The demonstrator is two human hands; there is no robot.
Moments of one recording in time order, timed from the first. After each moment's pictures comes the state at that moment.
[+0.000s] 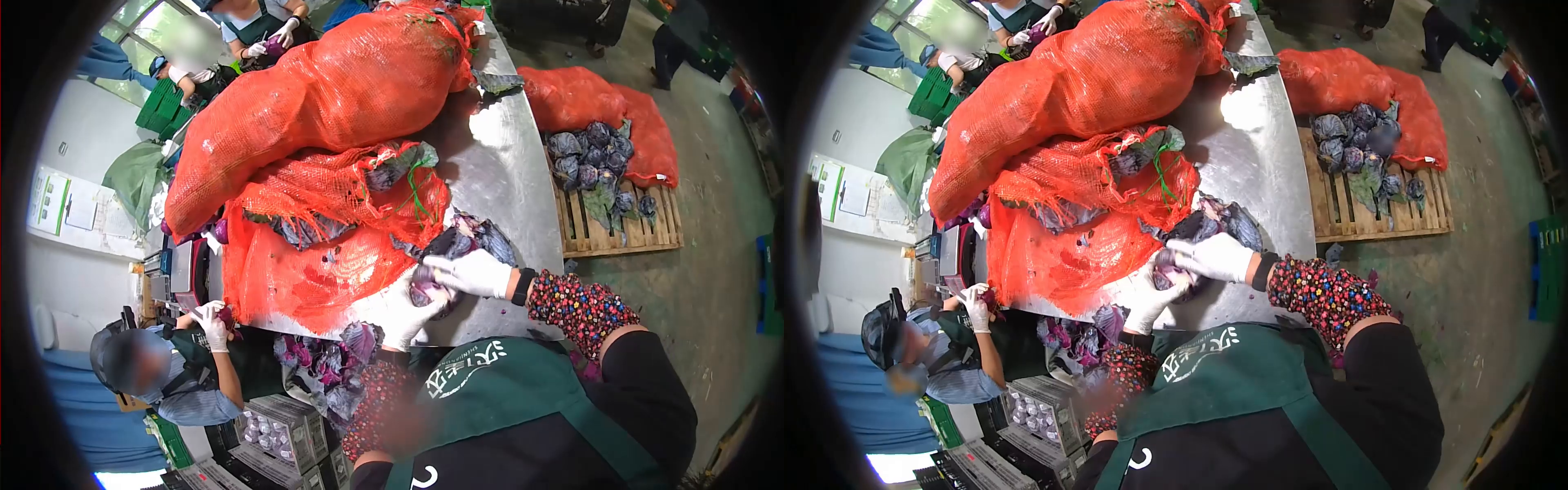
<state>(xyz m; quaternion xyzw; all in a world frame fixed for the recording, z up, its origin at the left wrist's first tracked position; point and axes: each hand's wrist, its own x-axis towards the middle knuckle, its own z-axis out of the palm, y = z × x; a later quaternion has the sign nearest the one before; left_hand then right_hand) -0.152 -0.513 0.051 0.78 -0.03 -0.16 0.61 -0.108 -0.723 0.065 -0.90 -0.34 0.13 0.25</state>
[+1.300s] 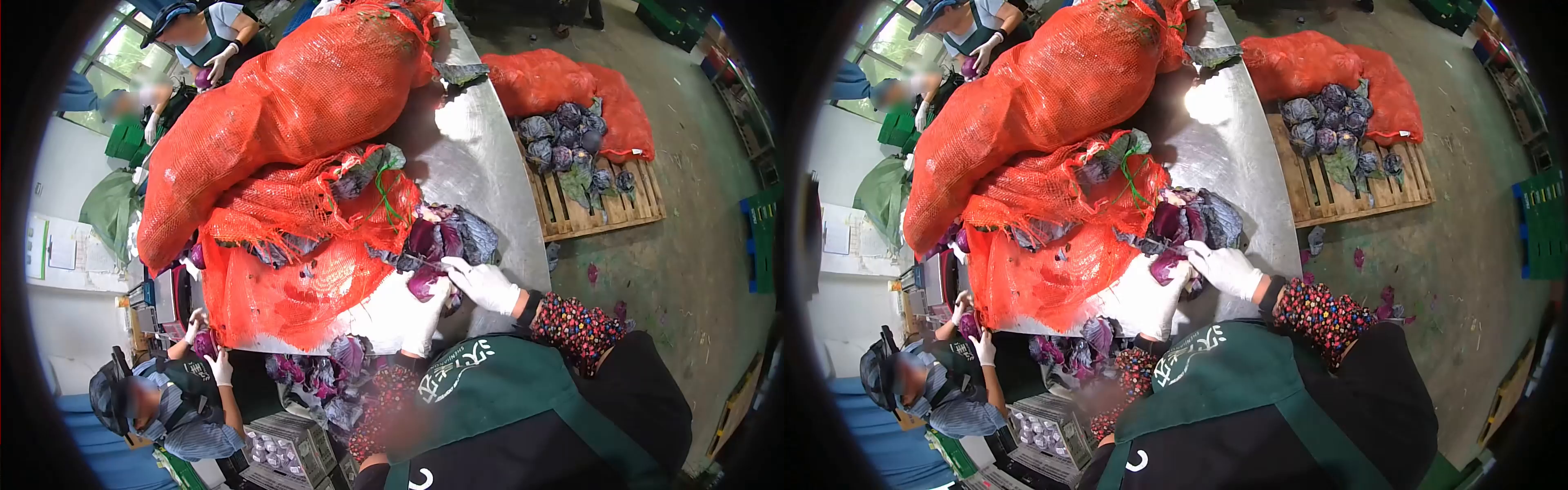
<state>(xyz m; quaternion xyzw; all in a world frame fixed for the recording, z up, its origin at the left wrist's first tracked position) -0.159 -0.578 0.067 0.86 0.02 0.02 0.51 -0.155 -0.753 0.033 -0.93 -0.24 0.05 0.26</state>
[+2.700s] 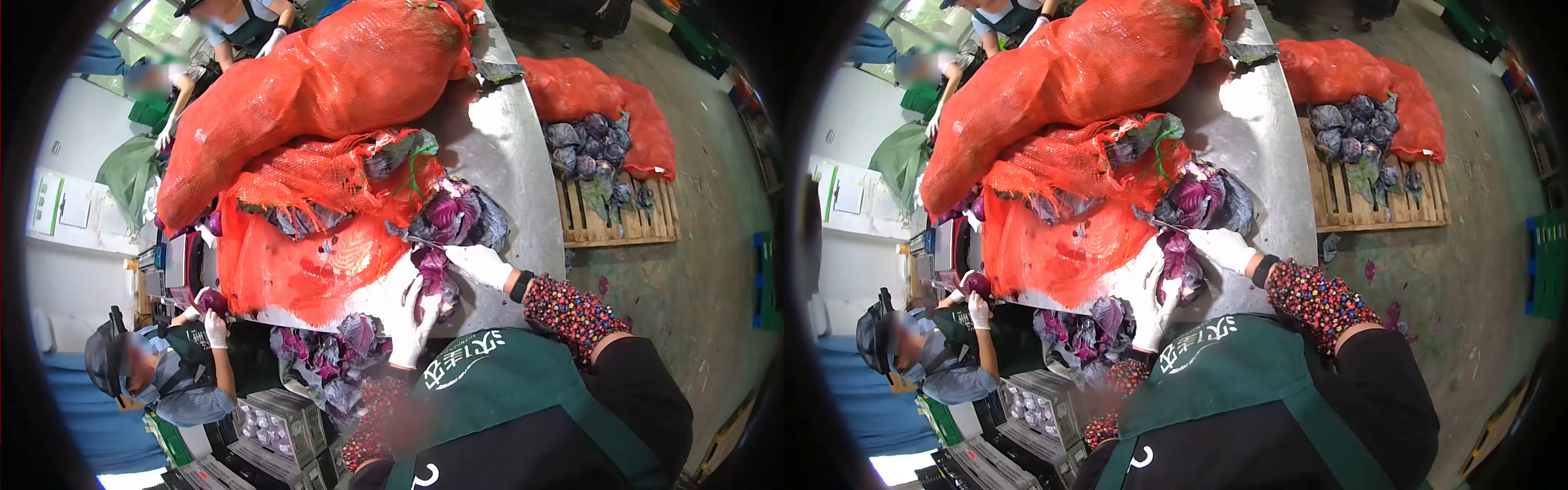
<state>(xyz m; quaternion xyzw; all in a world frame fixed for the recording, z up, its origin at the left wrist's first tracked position) -0.201 -0.506 0.048 0.94 -0.13 0.07 0.32 -0.116 -0.720 -0.019 -0.88 -0.19 0.12 0.41</state>
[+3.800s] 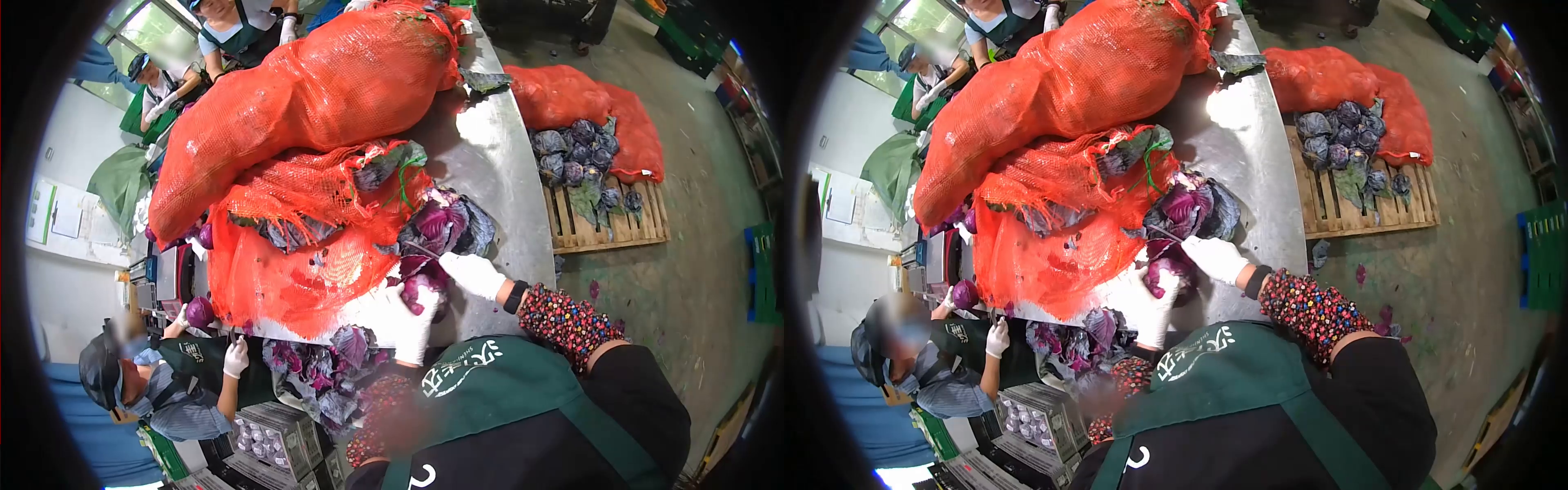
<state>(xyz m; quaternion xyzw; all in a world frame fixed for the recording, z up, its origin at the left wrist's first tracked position) -0.186 -0.530 0.020 0.94 0.04 0.13 0.32 -0.124 -0.726 0.006 -0.92 -0.25 0.04 0.31</state>
